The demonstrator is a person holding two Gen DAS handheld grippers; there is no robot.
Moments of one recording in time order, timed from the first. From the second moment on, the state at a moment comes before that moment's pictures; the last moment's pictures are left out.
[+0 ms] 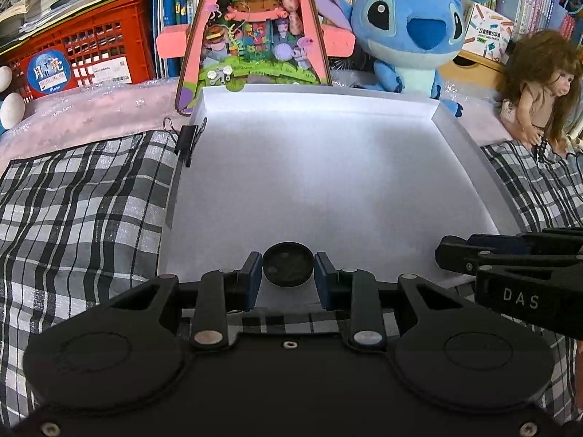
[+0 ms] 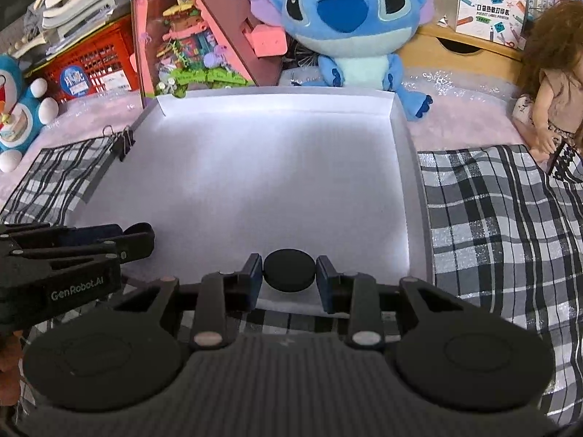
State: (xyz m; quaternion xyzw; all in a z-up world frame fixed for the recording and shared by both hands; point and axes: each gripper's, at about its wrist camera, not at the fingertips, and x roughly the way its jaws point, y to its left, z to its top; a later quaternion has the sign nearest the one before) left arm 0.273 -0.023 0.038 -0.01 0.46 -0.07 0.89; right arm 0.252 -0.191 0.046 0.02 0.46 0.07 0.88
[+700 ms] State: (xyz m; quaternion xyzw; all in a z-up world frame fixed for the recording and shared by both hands) left arm 0.272 -0.024 0.033 0.00 0.45 -0.06 0.89; right arm 0.254 -0.191 0.036 0.03 0.47 0.06 0.88
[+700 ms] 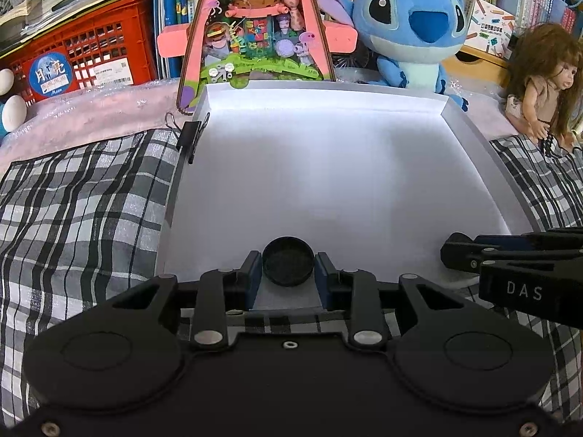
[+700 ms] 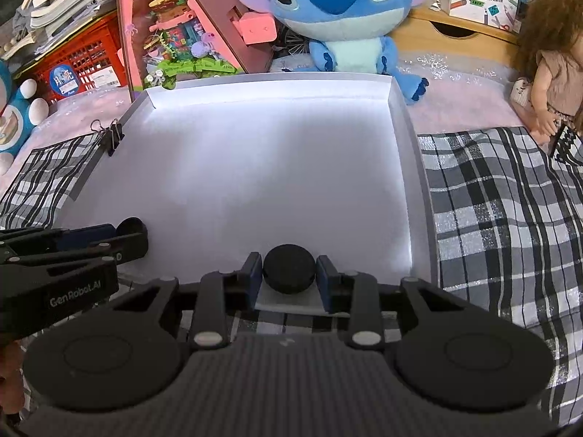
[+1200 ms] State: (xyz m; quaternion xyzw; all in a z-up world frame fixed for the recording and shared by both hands) left arm 0.259 -0.016 0.043 -0.01 0.44 -0.06 0.90; right arm 0.244 -0.198 0.037 0.02 0.45 0.05 0.89
